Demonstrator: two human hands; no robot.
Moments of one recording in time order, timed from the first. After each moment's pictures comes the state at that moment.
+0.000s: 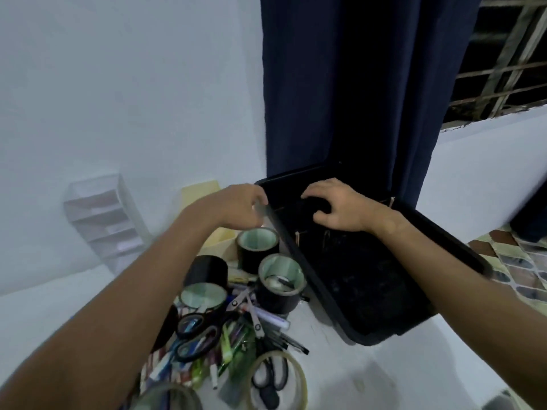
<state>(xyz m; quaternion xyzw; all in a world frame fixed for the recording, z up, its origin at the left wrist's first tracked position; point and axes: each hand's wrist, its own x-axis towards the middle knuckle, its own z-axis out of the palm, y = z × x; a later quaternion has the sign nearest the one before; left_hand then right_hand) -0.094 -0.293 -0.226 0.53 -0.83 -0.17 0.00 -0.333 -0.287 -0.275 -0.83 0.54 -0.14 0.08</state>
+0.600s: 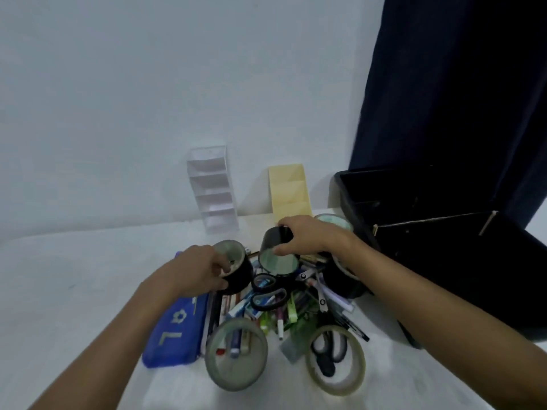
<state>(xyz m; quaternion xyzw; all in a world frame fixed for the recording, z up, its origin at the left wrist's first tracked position) 0.084 -0.161 -0.297 0.68 -0.71 -0.13 -0.08 -0.134 -0.253 -0.293 -0.86 0.46 0.02 0.21</state>
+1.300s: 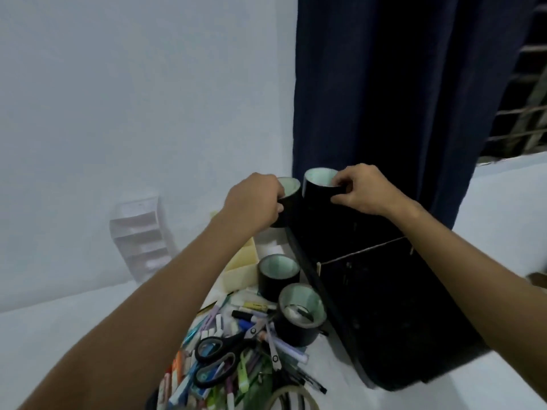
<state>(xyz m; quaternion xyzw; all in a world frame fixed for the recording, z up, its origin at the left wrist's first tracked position) -0.095 -0.288 -0.178 0.59 -0.80 0.00 0.13 -0.317 -0.308 -0.195 -0.75 0.60 -0.27 0.07</state>
